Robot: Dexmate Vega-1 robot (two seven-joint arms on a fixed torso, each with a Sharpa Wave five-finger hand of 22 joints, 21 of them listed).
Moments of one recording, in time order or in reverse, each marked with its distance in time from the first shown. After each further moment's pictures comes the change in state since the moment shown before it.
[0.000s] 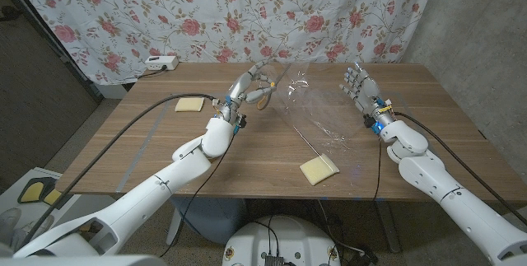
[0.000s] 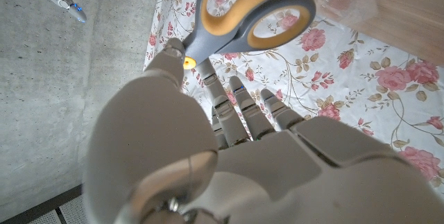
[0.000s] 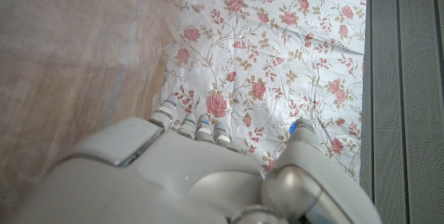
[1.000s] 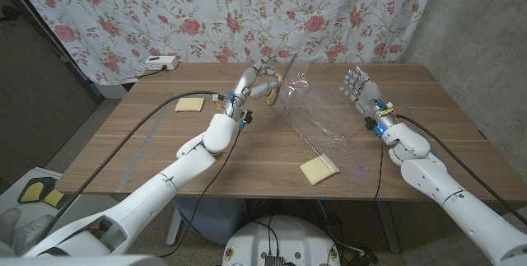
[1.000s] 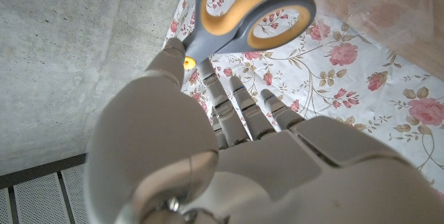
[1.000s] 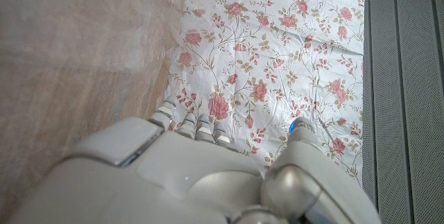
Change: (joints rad) left arm -0.014 -0.057 -0.023 0.041 -0.125 -0.114 -0.102; left_hand 0.006 0.005 -0.015 -0.001 -0.007 0.003 -0.003 -0.003 0.000 0.000 0.000 0.000 0.000 -0.001 -0.001 0.000 0.000 0.000 0.000 0.000 0.000; right arm -0.018 -0.009 0.008 0.001 0.021 0.007 0.030; right_hand 0.004 0.004 0.008 -0.008 0.000 -0.006 -0.006 0.000 0.000 0.029 0.008 0.011 0.001 0.000 0.000 0.000 0.001 -0.006 0.006 0.000 0.000
